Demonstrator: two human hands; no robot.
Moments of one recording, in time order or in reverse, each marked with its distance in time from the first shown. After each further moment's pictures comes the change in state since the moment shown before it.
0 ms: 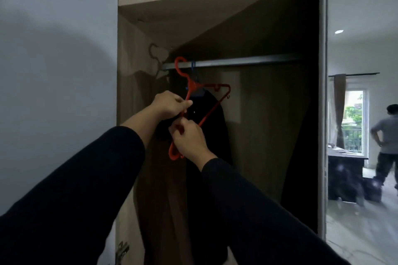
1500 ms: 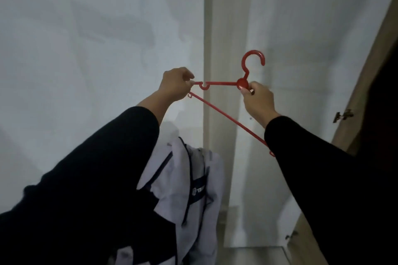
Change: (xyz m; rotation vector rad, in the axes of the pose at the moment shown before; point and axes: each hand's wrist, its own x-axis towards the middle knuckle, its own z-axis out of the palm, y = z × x) left_hand -0.650 0.069 -0.224 0.594 0.508 -0.922; right_hand -0.401 -0.304 -0.048 0.610 -0.730 -0.059
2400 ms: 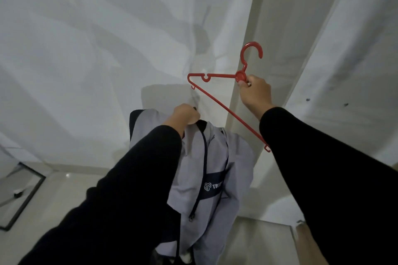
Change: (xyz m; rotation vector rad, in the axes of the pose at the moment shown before) left_hand 0.012 -0.154 0.157 0.161 -0.545 -0.727; right_hand 0.081 0.070 0.177 -0.034 -0.295 0.161
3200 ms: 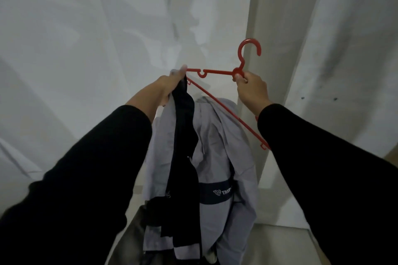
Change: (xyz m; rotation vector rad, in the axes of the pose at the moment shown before) left_hand -0.068 -0.041 -0.128 -0.864 0.059 0.106; right_hand -0.072 -0.064 -0.015 0.101 0.054 -0.119
